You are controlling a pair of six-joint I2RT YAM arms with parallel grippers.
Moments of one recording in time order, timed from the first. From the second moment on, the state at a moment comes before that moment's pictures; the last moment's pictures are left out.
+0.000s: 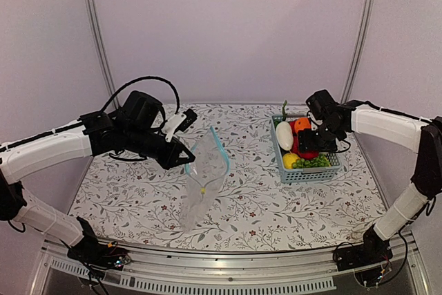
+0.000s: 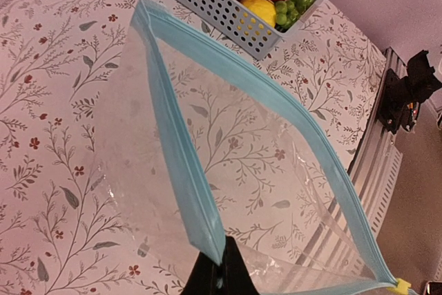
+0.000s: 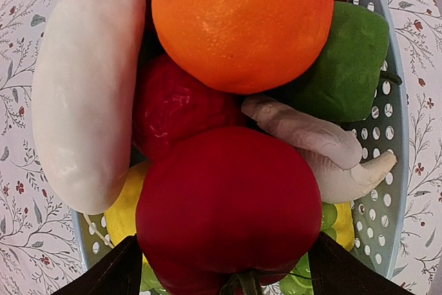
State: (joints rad) left arm -0.80 1.31 1.08 -0.54 0.26 -0.14; right arm 0.46 1.57 1.18 -0.72 0.17 0.40
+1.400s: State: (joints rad) left arm -0.80 1.28 1.06 -0.51 0.36 -0.14; right arm 0.80 1.18 1.27 -0.75 -0.01 0.45
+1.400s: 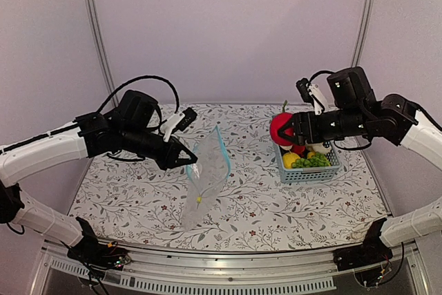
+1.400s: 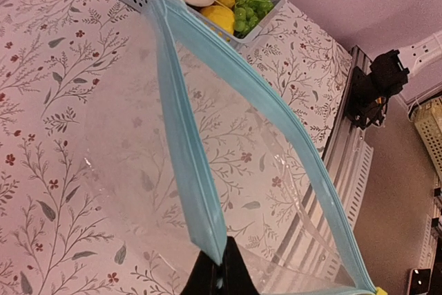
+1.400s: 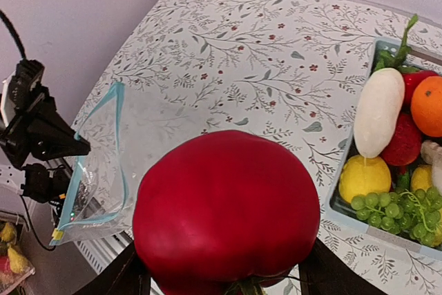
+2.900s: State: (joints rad) left arm -0.79 1.24 1.04 -0.46 0.43 -0.13; right arm 1.21 1.69 1.58 -0.72 0.20 0.52
